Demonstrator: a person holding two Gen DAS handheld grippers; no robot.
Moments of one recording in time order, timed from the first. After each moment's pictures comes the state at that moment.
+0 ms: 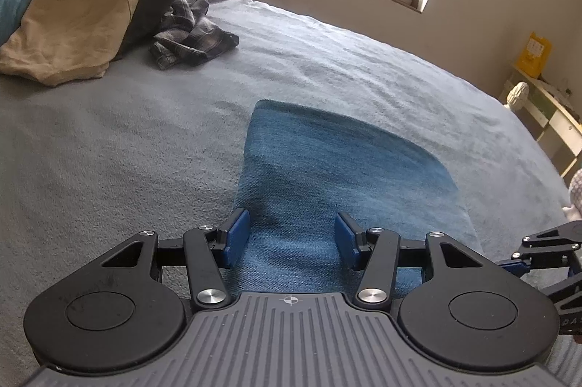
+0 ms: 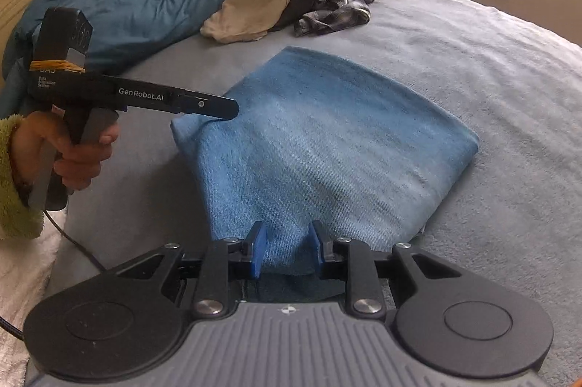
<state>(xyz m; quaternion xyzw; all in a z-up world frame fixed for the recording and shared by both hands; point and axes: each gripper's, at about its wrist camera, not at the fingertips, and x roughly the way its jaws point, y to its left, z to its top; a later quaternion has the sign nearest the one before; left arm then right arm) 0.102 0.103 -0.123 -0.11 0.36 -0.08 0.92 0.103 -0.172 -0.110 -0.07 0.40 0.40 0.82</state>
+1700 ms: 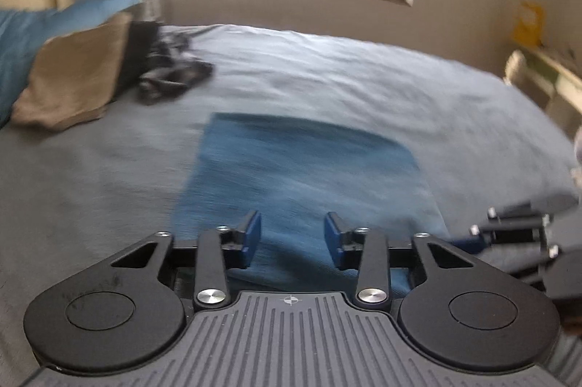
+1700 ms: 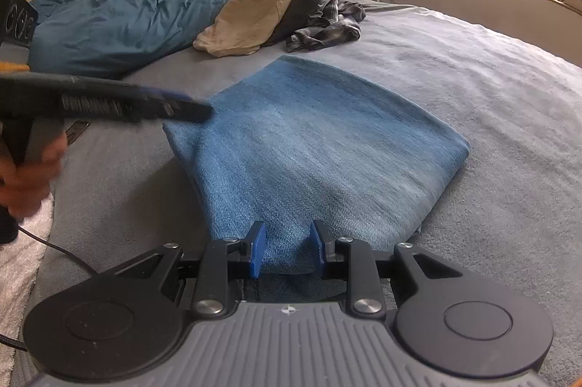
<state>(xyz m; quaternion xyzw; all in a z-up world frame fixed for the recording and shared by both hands) 0.061 0.032 -0.099 -0.01 0.34 -0.06 0.94 0.086 -0.175 -0.114 -0.06 0.37 0.38 0.84</state>
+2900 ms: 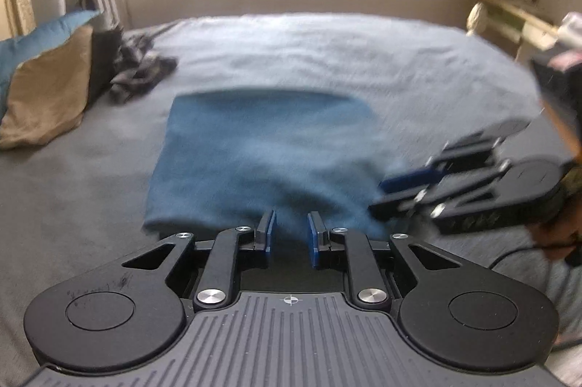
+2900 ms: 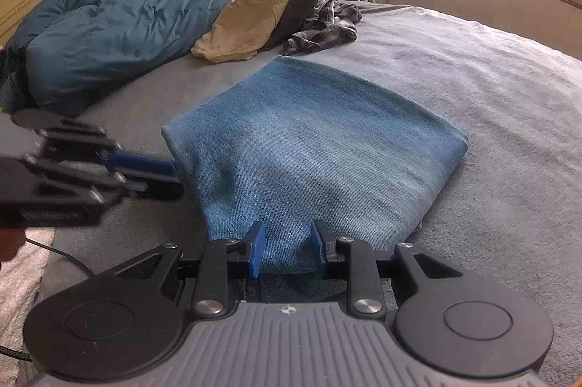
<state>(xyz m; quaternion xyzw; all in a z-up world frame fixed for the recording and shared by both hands) 0.031 0.017 -0.096 0.04 0.35 -0.13 0.93 0.085 -0.177 -0.117 -0.04 0.37 0.38 0.85</state>
